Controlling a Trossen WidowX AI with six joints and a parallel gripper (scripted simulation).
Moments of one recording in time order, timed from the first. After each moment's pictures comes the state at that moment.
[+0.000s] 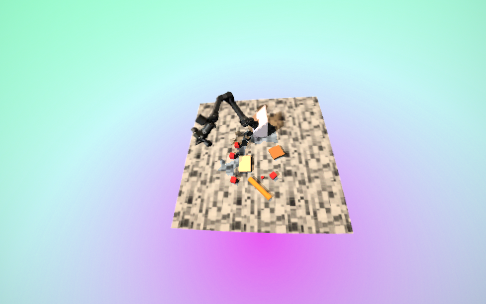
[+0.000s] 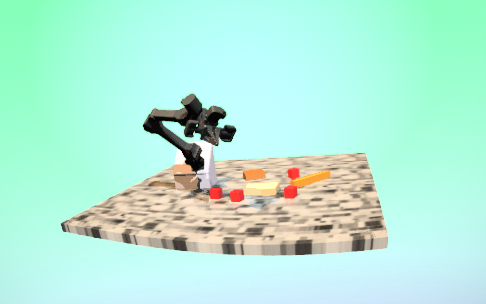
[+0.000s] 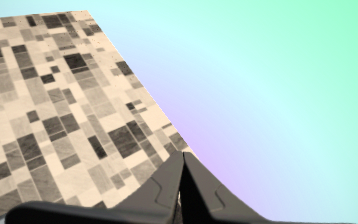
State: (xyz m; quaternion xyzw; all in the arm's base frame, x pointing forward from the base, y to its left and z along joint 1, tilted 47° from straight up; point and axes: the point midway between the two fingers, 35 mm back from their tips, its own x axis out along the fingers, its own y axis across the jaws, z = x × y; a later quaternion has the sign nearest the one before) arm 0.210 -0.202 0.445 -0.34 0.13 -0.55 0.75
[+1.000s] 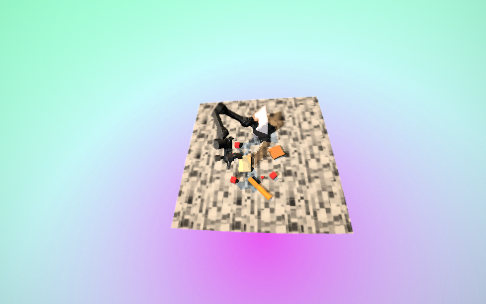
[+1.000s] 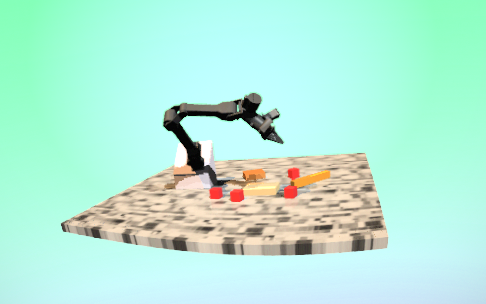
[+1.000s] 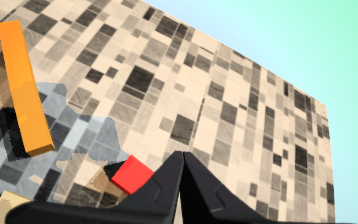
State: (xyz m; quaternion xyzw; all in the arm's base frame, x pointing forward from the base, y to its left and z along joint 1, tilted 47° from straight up) arm 0.408 -0.102 0.253 -0.48 0.36 -0.18 0.78
